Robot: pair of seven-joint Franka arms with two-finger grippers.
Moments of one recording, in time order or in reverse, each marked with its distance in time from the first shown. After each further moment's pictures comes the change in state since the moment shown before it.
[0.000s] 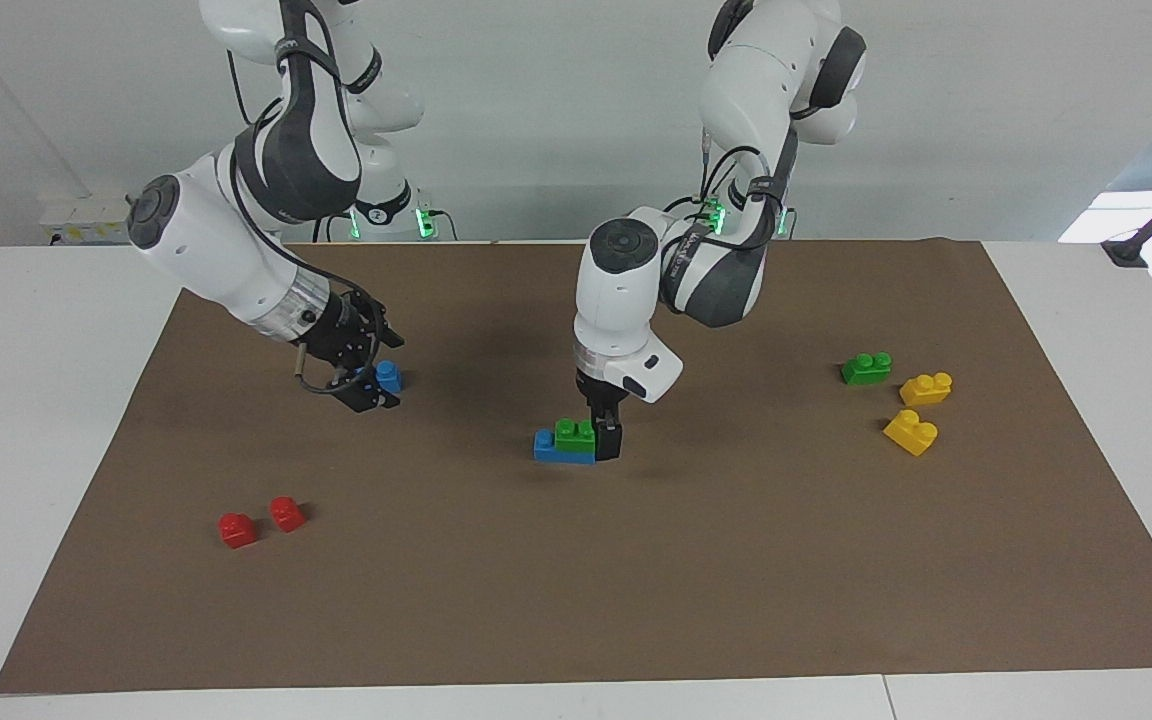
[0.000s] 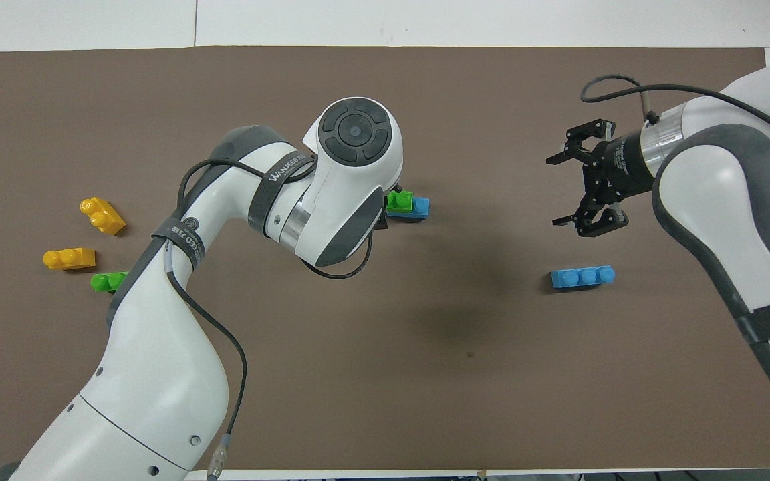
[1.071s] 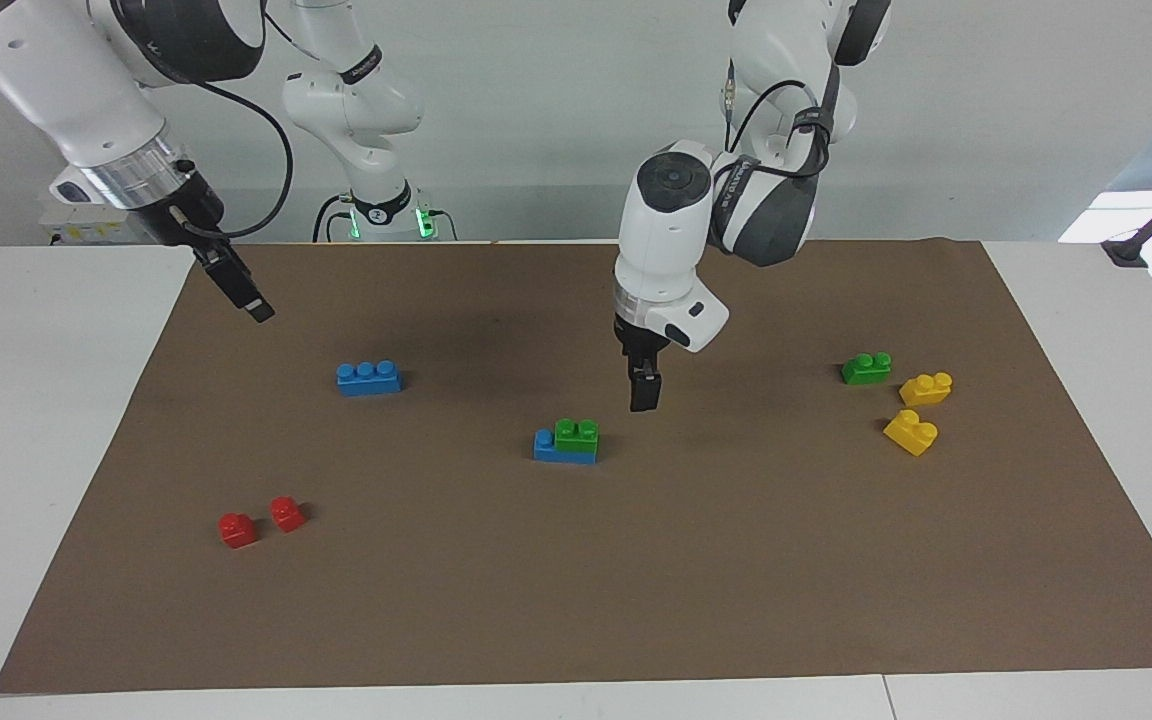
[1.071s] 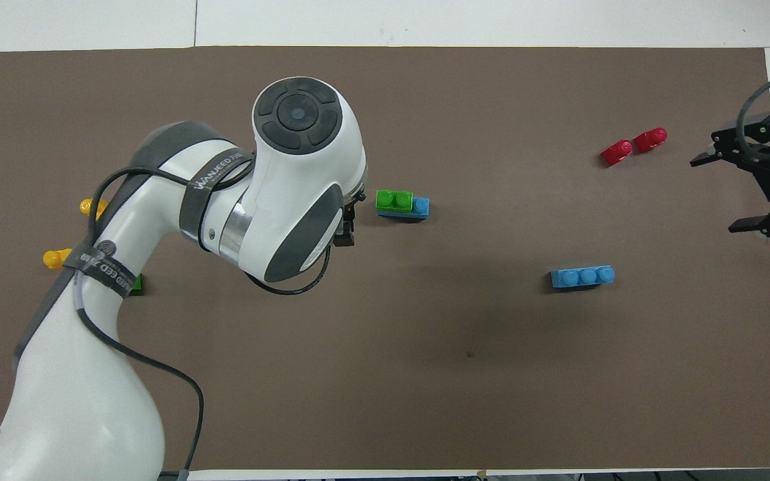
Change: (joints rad) left arm 0.036 -0.140 -0.002 -0.041 -0.043 -0.174 0.087; right arm -0.153 -0.224 -0.009 0.058 -0.257 -0.199 -0.500
